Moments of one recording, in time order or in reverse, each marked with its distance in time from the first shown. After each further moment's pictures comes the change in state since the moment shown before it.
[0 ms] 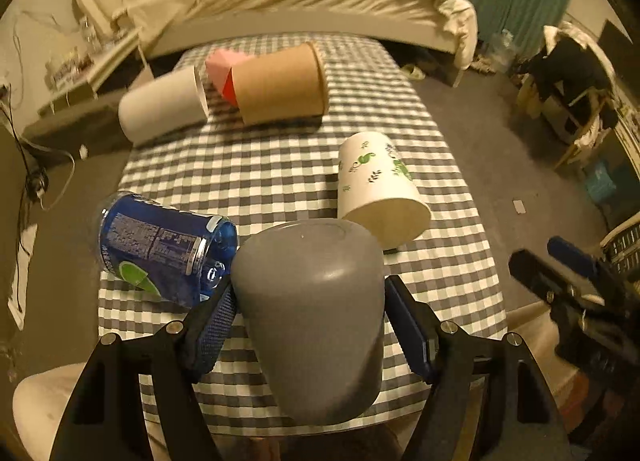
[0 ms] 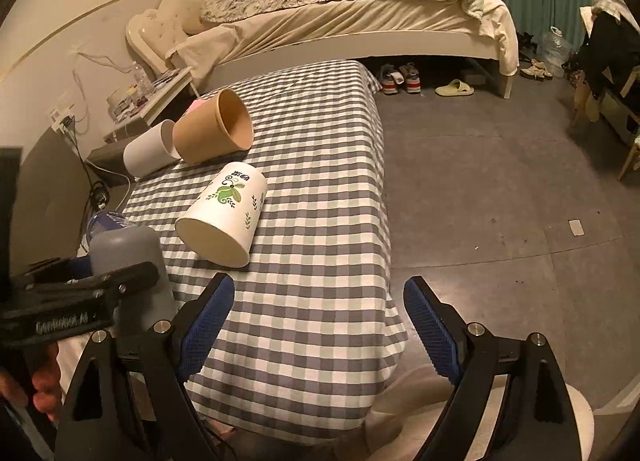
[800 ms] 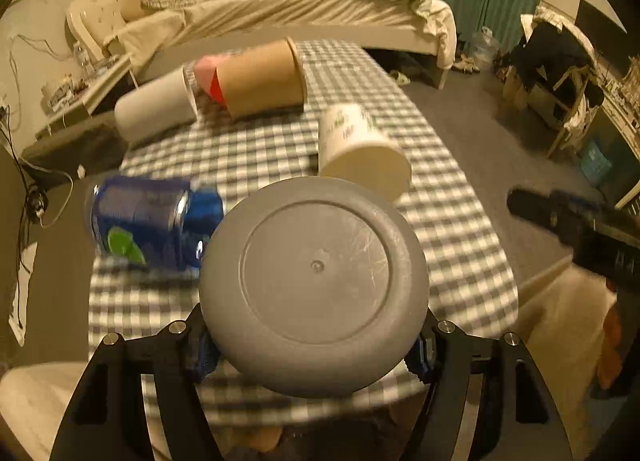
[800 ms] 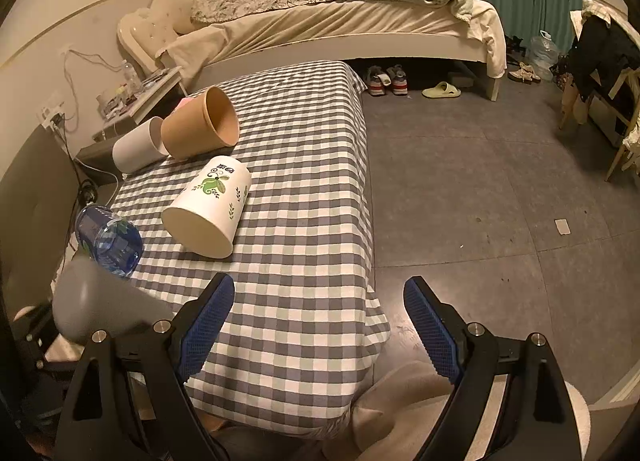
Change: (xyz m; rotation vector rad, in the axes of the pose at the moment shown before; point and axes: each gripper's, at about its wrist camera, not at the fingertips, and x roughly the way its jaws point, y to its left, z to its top) left arm 0.010 -0.012 -0.029 0.068 -0.073 -0.001; right arm -0.005 -0.007 -0.006 -0.001 -0.002 -0.047
